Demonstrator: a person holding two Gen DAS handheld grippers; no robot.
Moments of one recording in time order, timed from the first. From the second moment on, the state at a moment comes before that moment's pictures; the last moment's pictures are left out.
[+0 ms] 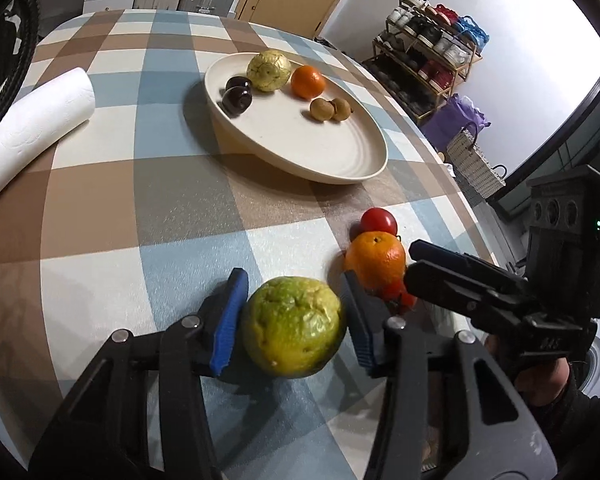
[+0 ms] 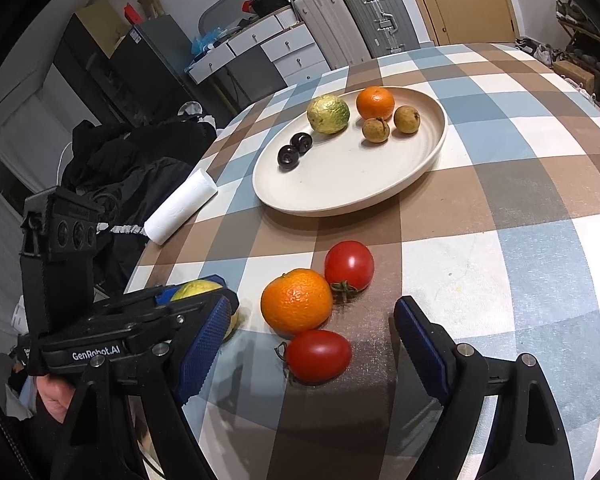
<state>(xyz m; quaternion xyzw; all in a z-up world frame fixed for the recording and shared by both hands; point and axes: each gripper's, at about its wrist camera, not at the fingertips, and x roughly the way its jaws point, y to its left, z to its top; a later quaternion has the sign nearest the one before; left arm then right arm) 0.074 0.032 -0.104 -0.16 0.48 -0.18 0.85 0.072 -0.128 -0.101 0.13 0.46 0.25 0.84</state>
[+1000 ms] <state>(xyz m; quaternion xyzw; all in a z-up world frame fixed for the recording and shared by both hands) 0.048 0.044 -0.099 -0.13 0.46 -0.16 0.86 0.082 -0.105 -0.110 0.13 0.48 0.23 0.84</state>
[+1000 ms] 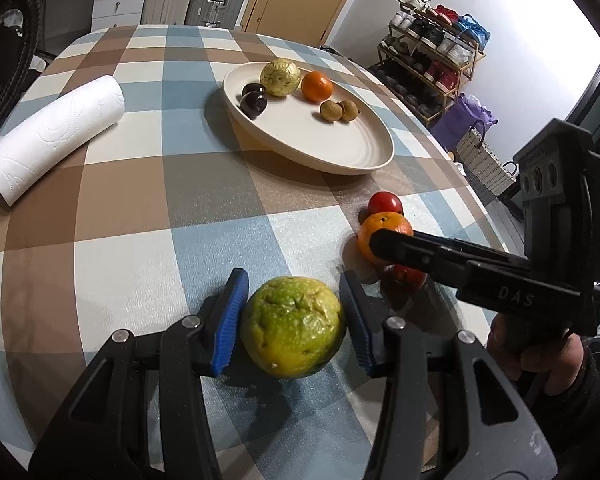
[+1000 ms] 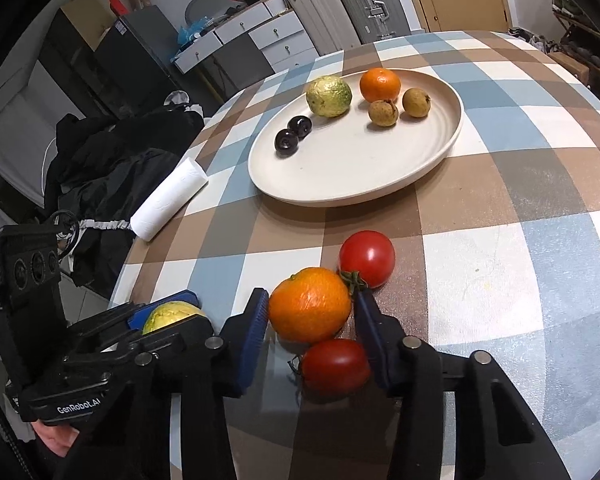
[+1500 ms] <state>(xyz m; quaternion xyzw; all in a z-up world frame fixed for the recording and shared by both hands) 0.064 0.061 -0.094 -0.19 0.48 -0.16 0.84 0.071 -0.118 -0.091 0.15 0.43 0.25 0.86</state>
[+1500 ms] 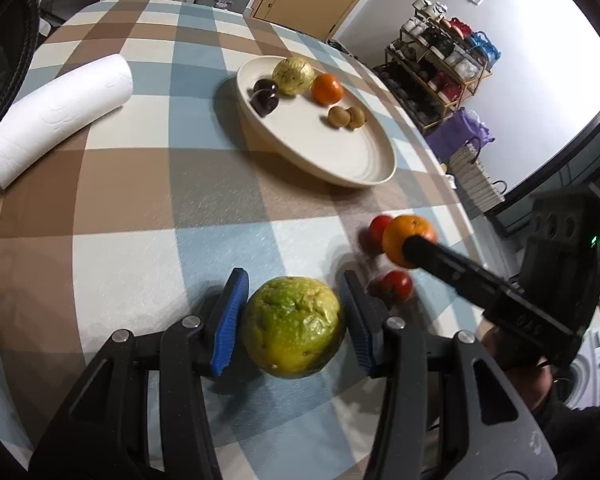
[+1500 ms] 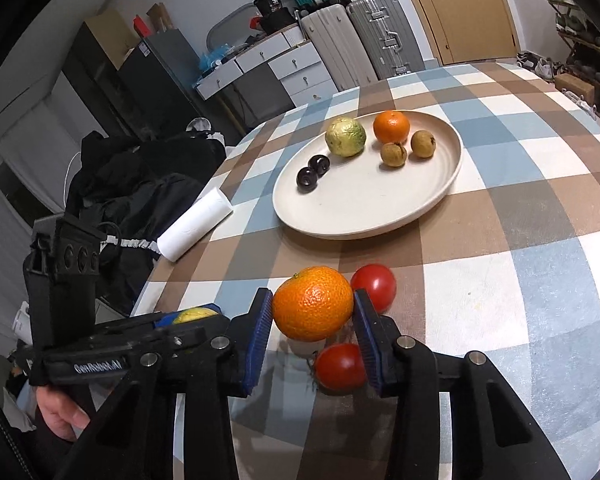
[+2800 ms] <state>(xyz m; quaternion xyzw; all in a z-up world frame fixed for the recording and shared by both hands) 0.279 0.032 -0.089 -0.23 0.49 -0.14 0.83 0.214 -0.123 -0.099 0.12 0.47 0.29 0.83</state>
